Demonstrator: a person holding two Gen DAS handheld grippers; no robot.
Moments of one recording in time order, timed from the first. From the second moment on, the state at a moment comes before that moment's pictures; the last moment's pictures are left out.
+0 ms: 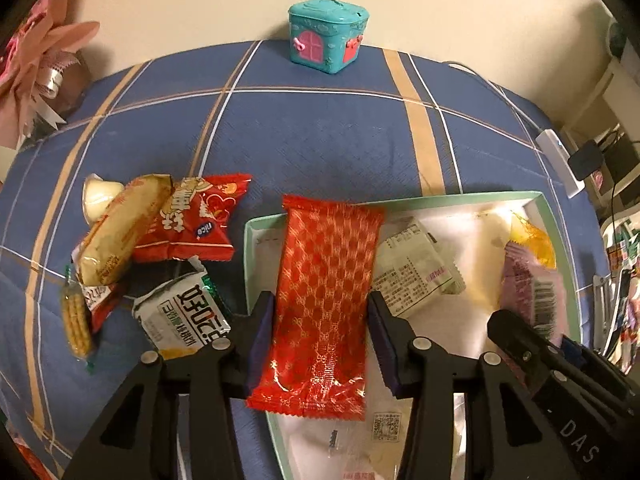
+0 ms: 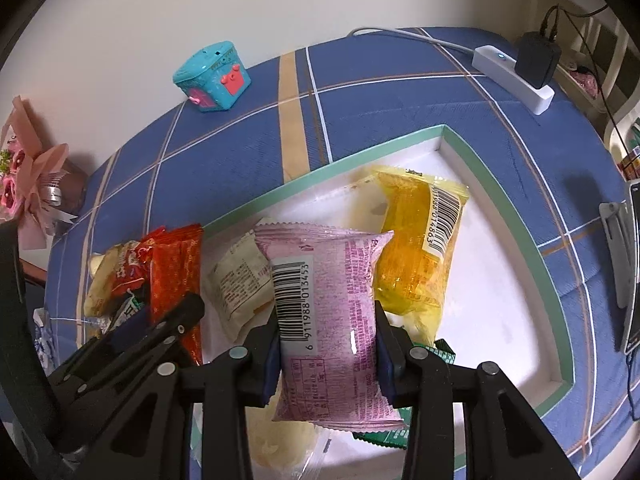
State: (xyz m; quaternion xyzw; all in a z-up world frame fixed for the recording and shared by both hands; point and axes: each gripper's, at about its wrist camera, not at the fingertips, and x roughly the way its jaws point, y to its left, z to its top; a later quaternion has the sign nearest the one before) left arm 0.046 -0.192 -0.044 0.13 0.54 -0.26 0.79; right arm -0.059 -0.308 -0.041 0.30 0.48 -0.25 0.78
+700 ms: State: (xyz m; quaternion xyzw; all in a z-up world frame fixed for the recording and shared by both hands) left arm 0.046 -0.144 -0.001 0.10 0.54 -0.23 0.80; right arm -0.073 -0.293 -0.015 0.27 0.49 -0.27 0.78
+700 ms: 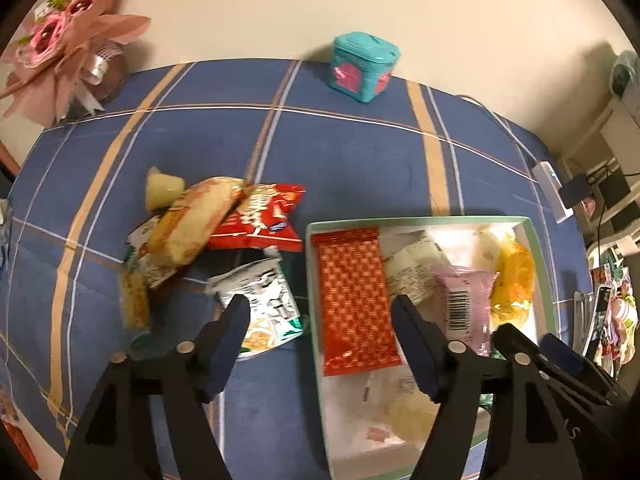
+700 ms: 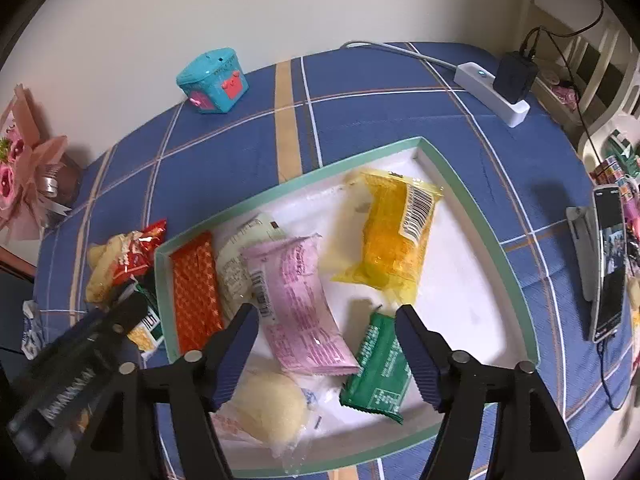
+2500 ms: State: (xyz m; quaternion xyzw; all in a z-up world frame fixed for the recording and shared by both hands) left arm 0.142 0.033 -0.008 0.03 0.55 -0.08 0.83; right arm 0.029 -0.160 -0.020 0.18 0.51 -0.17 0.83
